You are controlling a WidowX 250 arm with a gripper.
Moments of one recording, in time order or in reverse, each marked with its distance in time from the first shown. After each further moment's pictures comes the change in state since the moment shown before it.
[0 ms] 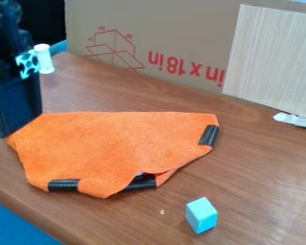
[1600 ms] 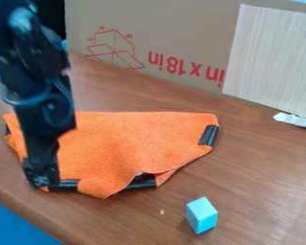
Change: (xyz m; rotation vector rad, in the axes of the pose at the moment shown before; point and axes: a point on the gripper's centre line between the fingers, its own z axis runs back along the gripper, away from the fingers) arm 0.055 0.067 -0.140 0.244 0.008 -0.773
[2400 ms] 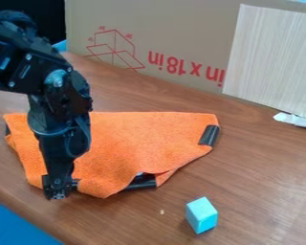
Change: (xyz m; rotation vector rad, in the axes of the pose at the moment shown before) arm 0.004 0.009 -0.039 0.096 0.067 0.019
